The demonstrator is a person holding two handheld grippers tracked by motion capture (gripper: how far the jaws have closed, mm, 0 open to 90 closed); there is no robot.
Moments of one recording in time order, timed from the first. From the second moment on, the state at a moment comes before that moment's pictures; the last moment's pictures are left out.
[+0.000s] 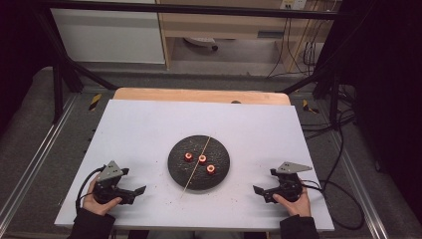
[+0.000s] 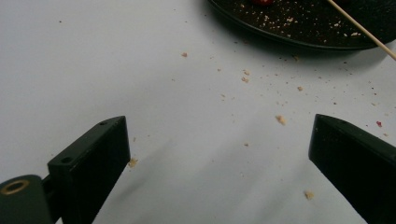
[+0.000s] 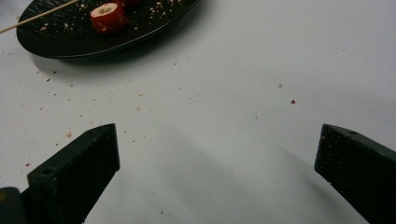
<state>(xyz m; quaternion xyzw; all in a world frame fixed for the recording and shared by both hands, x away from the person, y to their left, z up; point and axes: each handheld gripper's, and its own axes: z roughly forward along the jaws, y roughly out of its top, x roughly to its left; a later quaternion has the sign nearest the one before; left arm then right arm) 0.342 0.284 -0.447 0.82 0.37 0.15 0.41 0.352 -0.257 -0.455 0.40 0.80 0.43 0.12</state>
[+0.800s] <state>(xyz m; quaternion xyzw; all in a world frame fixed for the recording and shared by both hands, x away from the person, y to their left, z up) 0.339 0.263 -0.443 0.83 0.37 0.15 0.40 0.353 -0.258 -0.454 0.40 0.80 0.43 0.12</state>
